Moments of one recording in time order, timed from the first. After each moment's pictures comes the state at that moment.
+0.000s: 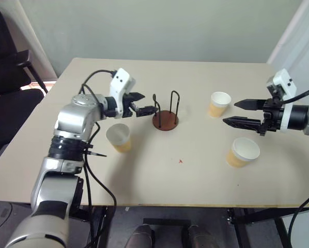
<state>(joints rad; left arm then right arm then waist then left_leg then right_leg) -0.99 0.57 -0.13 0.32 -0.32 0.73 -0.93 -0.66 -0.99 -0.17 -0.25 0.66 1.07 0.94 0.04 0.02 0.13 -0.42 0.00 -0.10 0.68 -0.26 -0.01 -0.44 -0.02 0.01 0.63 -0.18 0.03</state>
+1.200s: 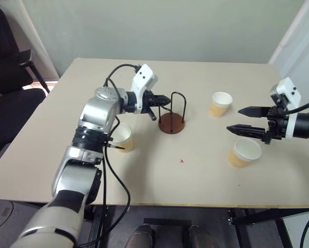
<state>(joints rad) -1.03 0.47 -0.13 0.36 -0.25 0.62 -1.02 -0.54 -1.05 -0.22 -0.32 0.73 1.07 0.91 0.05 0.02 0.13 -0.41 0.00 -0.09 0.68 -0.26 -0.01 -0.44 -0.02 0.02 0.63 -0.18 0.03</state>
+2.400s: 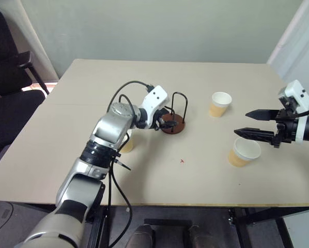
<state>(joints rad) -0.93 0.38 -0.25 0.20 -0.15 0.77 -0.80 -0.48 -1.12 -0.27 -0.33 0.76 1.07 0.92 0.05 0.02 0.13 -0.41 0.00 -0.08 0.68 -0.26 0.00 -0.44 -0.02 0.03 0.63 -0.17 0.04</state>
